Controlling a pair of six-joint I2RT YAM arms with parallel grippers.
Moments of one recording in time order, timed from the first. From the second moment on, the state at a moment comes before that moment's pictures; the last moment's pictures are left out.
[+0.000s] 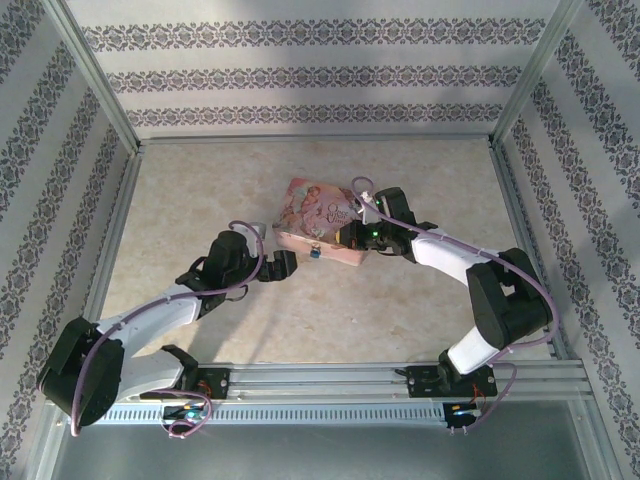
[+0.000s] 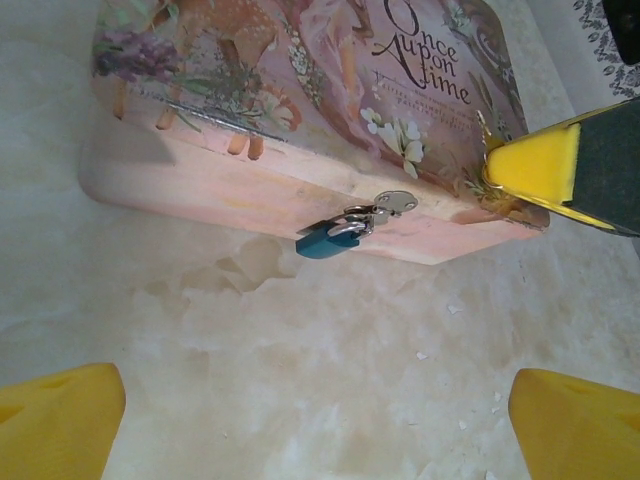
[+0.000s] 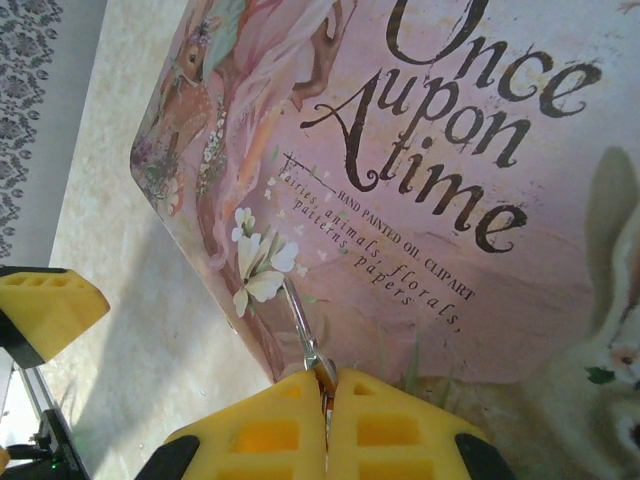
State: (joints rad) left arm -0.50 1.17 0.50 0.08 0.22 -0.58; right arm 0.41 1.59 0.87 -0.06 -0.57 0.51
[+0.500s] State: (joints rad) left arm -0.50 1.34 0.50 0.19 0.29 -0.59; right arm 0.48 1.61 0.84 0.06 -0.57 0.55
